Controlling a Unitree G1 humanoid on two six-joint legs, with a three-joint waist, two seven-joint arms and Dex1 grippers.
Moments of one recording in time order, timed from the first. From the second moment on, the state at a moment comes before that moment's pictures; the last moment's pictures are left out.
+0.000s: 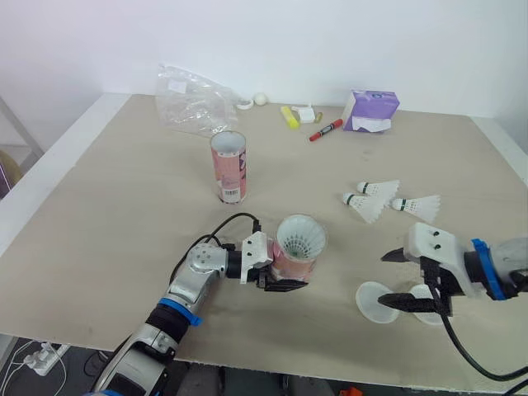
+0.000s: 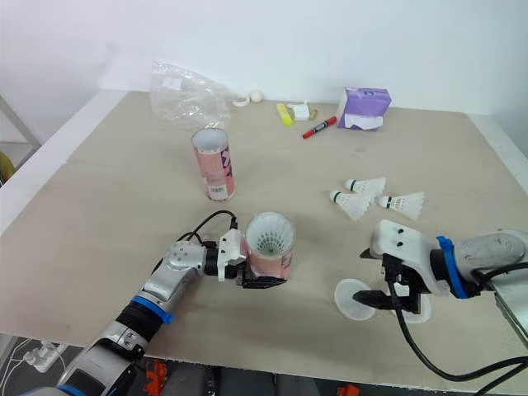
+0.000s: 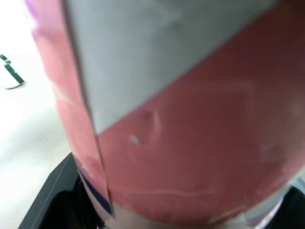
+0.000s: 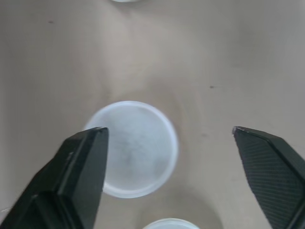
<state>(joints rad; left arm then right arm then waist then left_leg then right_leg) -0.50 0.15 -0.35 0.44 -0.17 -0.25 -1.16 -0.03 -1.23 -0.17 -0.45 0.39 0.71 1.17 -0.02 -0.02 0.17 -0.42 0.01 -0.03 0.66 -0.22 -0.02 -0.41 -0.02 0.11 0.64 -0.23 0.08</state>
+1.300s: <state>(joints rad) -0.53 0.13 -0.31 0.49 -0.16 -0.22 -1.16 -0.62 -1.21 -0.11 -0.45 0.50 0.58 1.23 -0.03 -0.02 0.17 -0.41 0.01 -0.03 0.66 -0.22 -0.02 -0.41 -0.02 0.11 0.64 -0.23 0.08</state>
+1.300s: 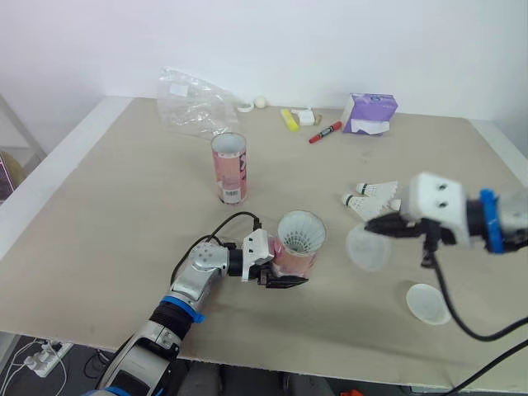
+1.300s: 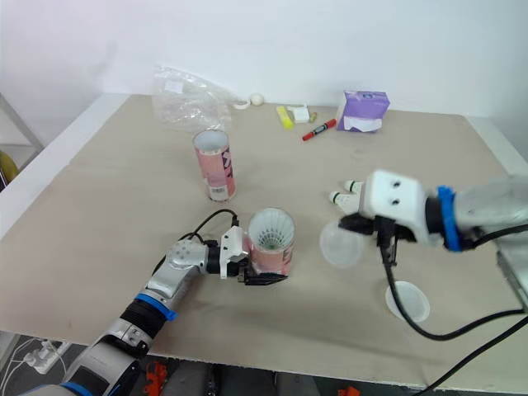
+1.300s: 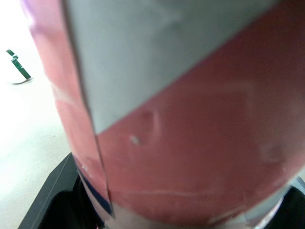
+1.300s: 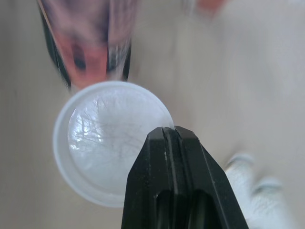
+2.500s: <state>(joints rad) -0.53 0.14 -0.33 0.46 -0.16 -0.13 -1.14 -0.89 -0.96 0.24 -0.36 0.27 0.41 1.31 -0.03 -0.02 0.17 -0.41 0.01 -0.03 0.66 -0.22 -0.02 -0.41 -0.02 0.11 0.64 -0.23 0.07</state>
